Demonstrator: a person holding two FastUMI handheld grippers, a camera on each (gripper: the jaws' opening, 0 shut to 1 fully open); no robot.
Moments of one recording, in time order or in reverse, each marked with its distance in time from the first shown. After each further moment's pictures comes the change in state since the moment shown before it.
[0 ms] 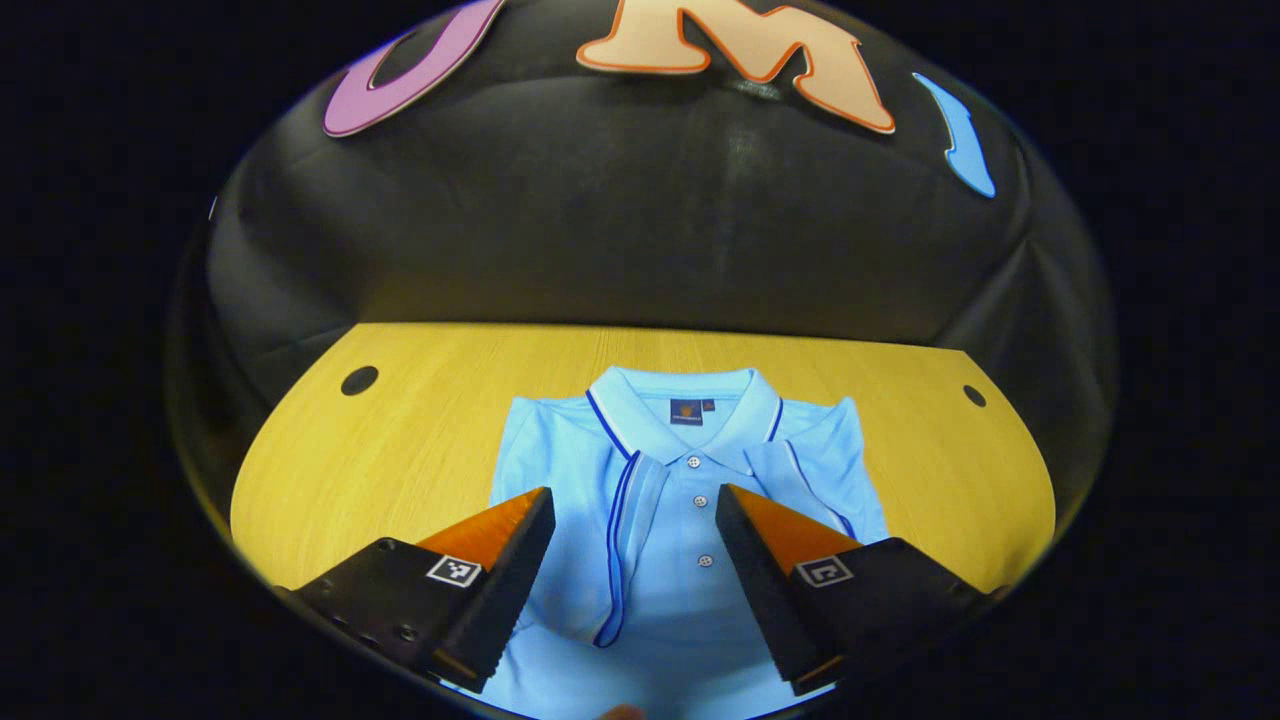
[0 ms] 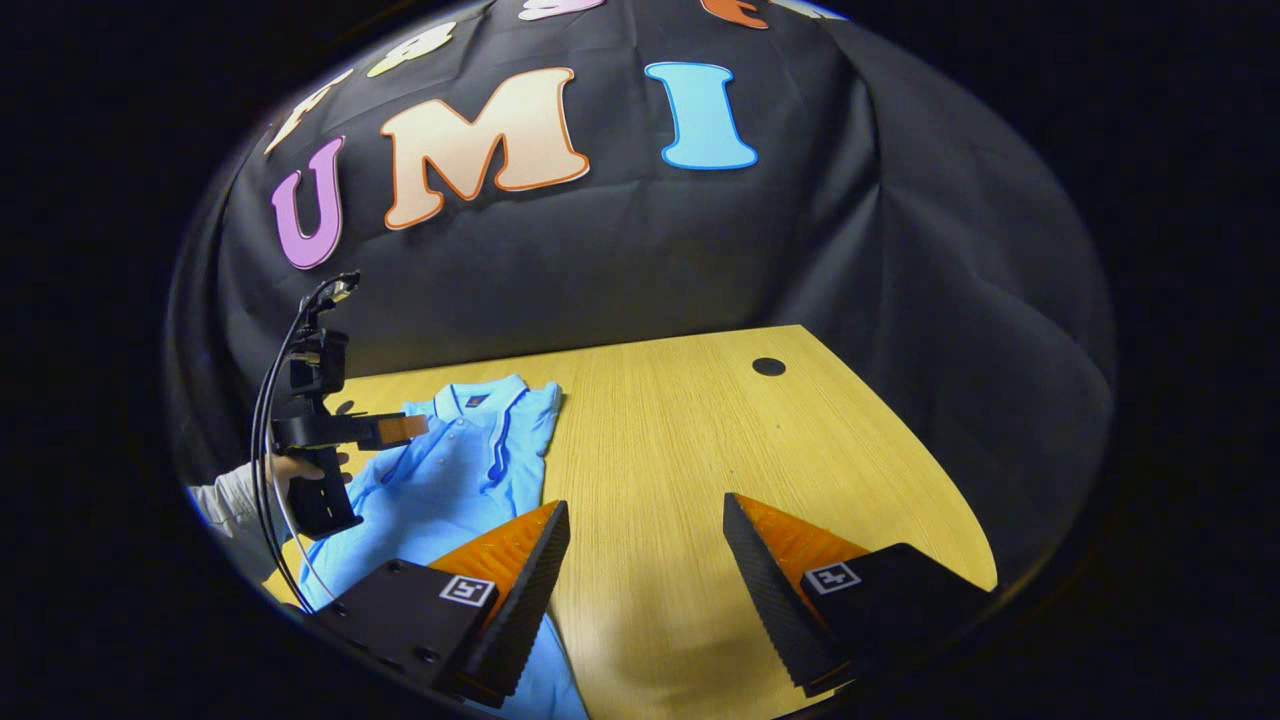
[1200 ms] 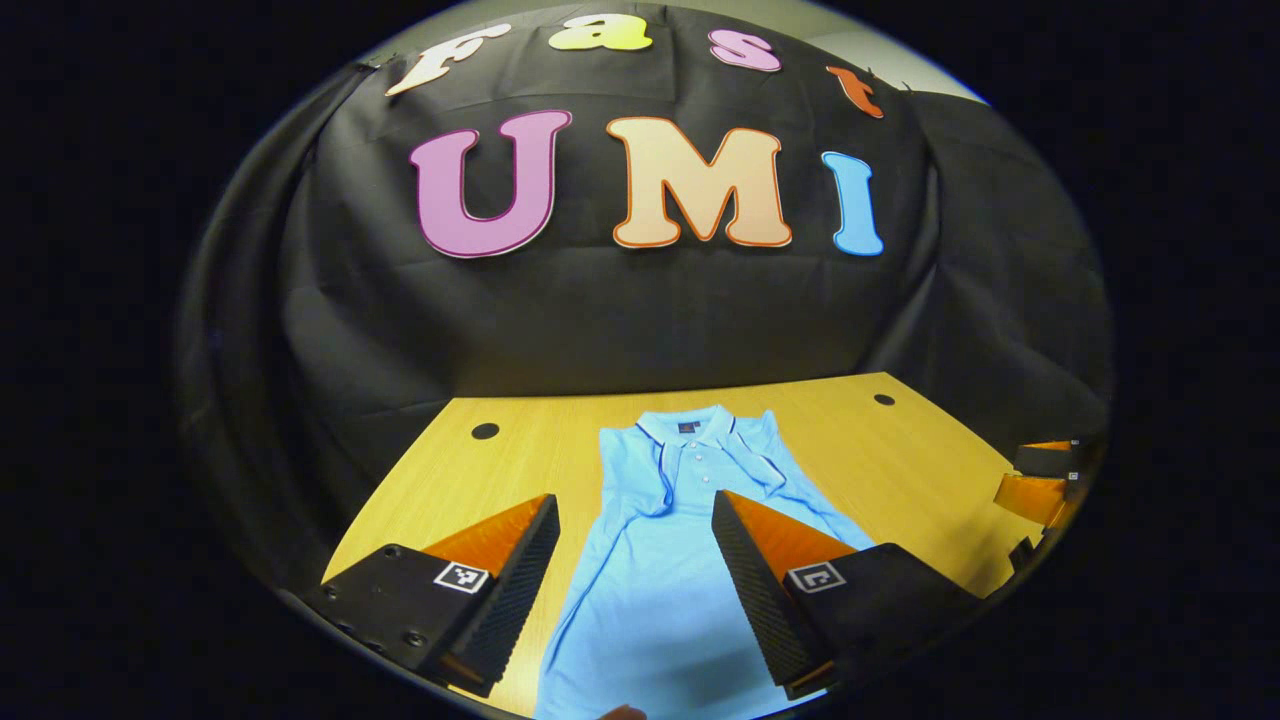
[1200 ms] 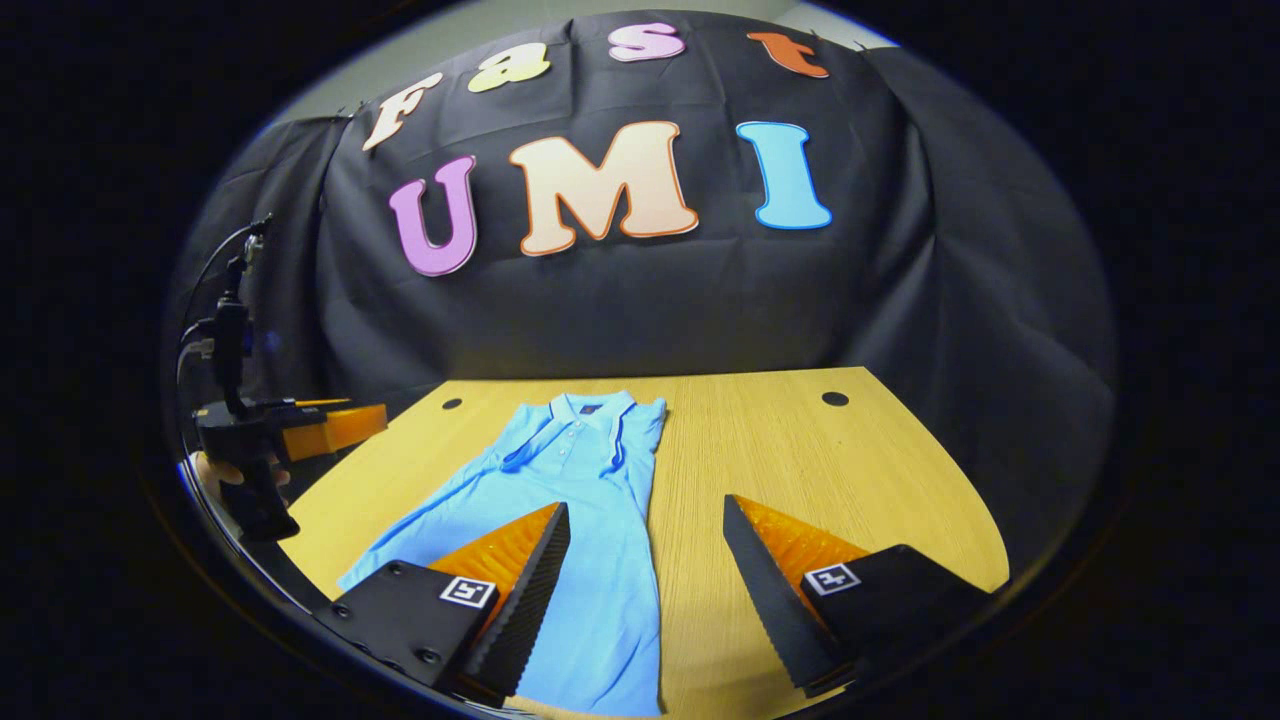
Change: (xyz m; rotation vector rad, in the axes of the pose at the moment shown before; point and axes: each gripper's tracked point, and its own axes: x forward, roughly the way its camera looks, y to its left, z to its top) left arm -0.269 0.055 -0.029 0.120 -0.206 -0.030; right arm -0.123 0.079 -0.043 -0.111 -0.085 0.180
